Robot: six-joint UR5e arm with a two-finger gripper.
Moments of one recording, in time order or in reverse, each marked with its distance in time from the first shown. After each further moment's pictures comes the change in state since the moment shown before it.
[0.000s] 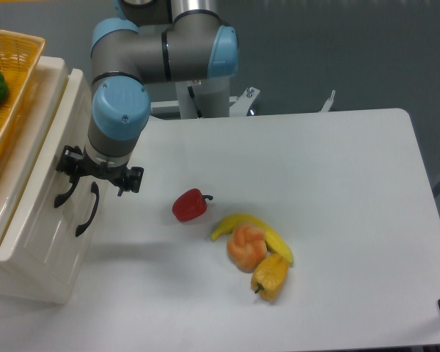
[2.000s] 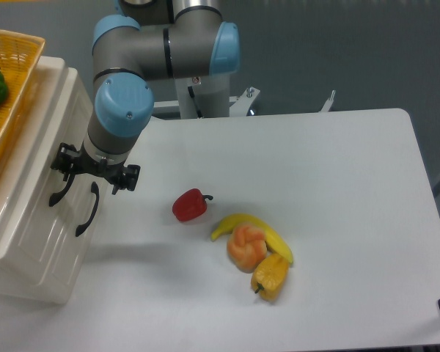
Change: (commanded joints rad) arm 0.002 0.008 -0.002 -0.005 -0.075 -0.015
